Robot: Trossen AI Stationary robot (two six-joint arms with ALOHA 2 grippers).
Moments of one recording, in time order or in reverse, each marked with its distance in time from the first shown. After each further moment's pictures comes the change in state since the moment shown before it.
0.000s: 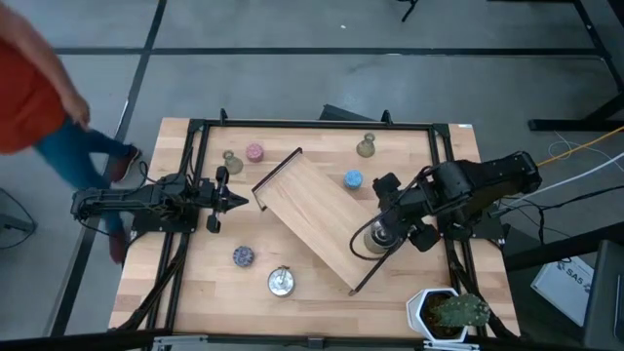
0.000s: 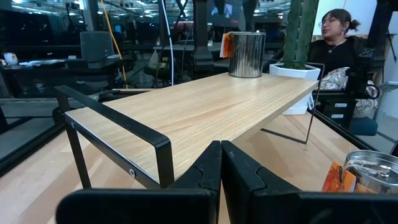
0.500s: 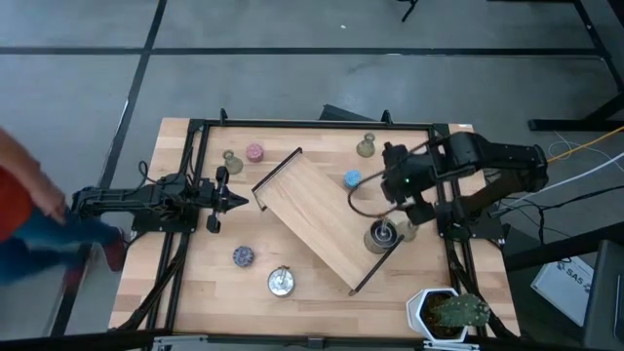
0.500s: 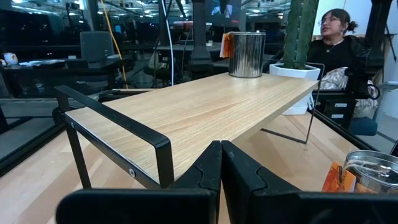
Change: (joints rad) left arm 0.000 0.000 0.000 0.000 0.000 0.000; right arm -0.213 -0.069 0.000 -0.001 0.006 0.011
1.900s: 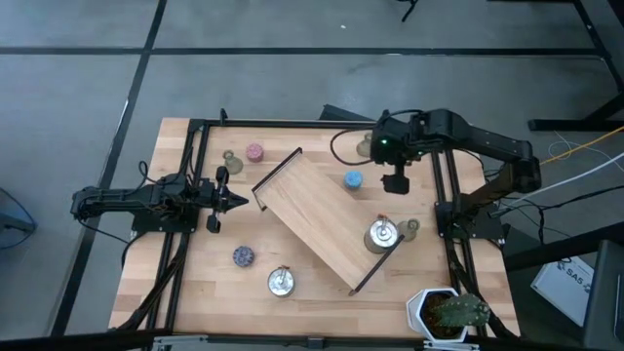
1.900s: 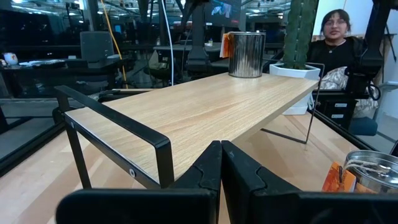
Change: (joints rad) left arm 0.000 0.000 0.000 0.000 0.000 0.000; right arm -0.317 0.029 -0.125 0.106 -0.003 0.154
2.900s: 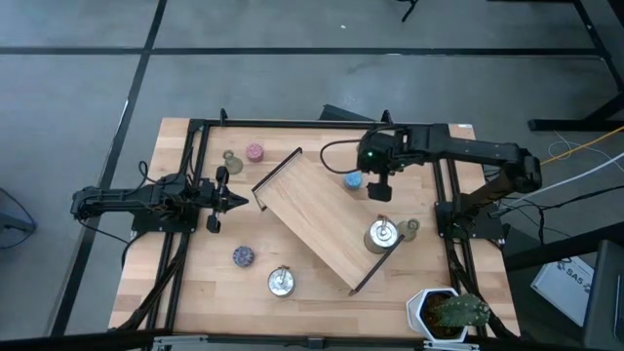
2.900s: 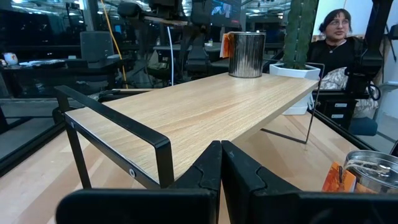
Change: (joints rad) left arm 0.000 0.000 0.000 0.000 0.000 0.000; right arm 0.002 -0.006 -0.280 0.322 -0.006 0.032
